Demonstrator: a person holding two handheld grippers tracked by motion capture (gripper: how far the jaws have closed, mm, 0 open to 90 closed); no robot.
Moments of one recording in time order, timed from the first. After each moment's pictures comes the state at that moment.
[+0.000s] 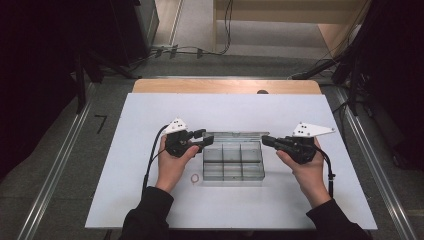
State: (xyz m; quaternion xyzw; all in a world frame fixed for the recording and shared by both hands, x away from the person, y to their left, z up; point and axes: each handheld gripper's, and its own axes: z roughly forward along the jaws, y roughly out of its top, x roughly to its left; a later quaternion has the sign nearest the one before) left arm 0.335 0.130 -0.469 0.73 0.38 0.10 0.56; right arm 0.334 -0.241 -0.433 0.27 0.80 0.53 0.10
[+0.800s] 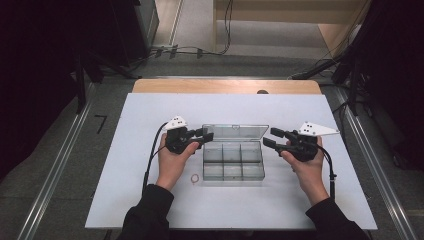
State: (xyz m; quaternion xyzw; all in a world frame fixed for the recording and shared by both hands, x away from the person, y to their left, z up) left arm 0.344 0.131 -0.469 0.73 0.38 0.08 0.56; right arm 0.350 -0.255 -0.452 0.29 0.77 0.56 0.10
